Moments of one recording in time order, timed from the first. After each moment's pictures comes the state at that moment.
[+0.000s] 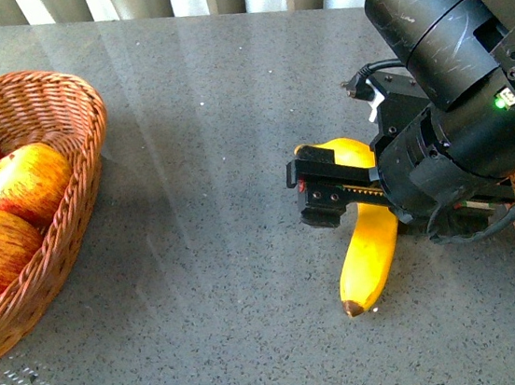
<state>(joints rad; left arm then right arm) 0.00 0.02 0.01 0.00 0.00 0.00 0.46 1.94 0.95 -0.12 -0.06 0.52</state>
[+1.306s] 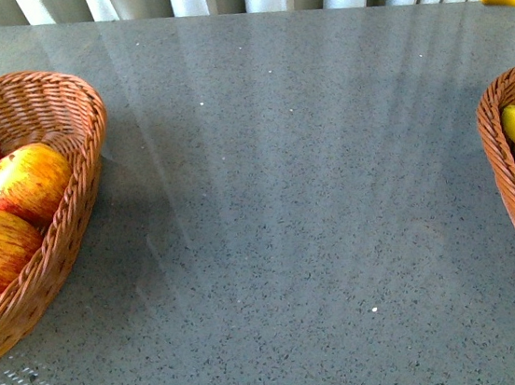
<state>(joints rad) 0.00 0.02 0.01 0.00 0.00 0.00 -0.18 1.29 0.60 -0.09 -0.24 0.20</state>
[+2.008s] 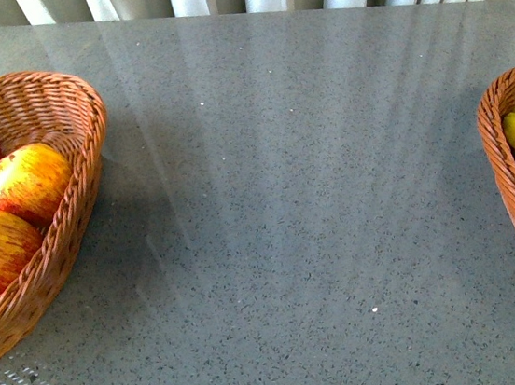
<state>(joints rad) 0.00 0.02 0.01 0.00 0.00 0.00 -0.28 1.24 0.53 0.00 -0.25 0.13</state>
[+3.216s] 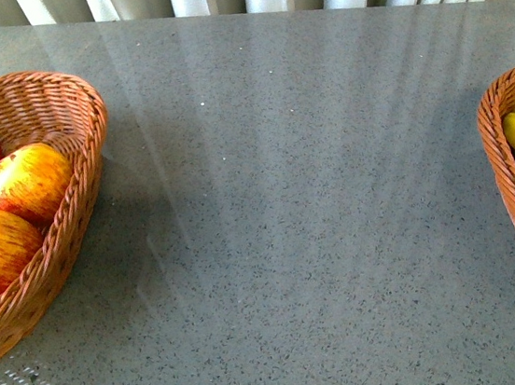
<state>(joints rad) 0.00 0.02 0.01 0.00 0.00 0.00 0.00 0.38 0.02 0.38 0.00 0.00</state>
